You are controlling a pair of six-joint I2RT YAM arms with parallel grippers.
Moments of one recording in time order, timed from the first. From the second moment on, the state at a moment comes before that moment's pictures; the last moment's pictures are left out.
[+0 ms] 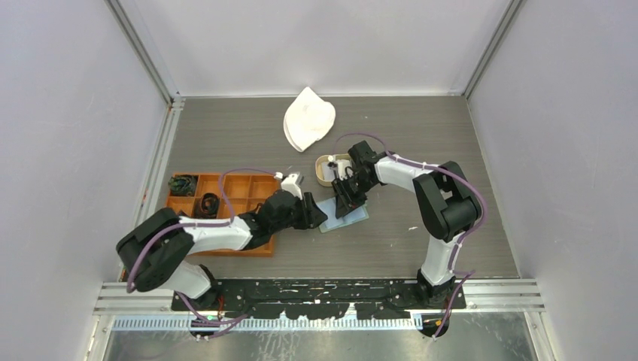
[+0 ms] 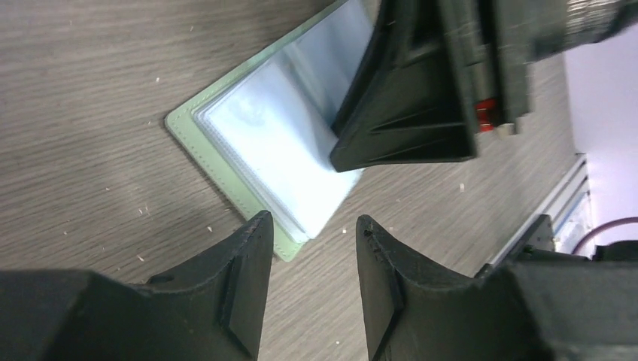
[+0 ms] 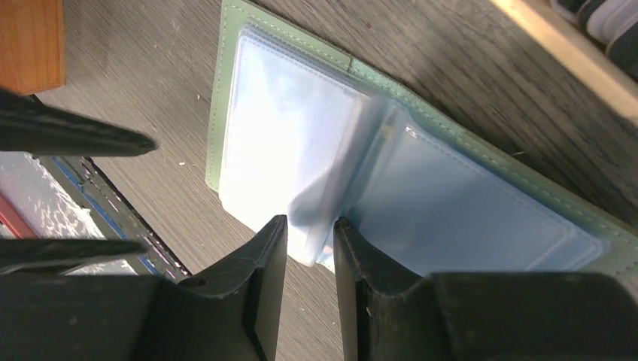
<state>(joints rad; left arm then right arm) -0.89 1.49 0.54 0.43 -0.03 -0.80 0.47 1.84 1.11 -0.57 -0.59 -0.04</state>
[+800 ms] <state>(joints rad) -0.87 1.23 0.35 0.52 0.04 -0.77 0.48 1.89 1.11 -0.53 -0.69 0.08</state>
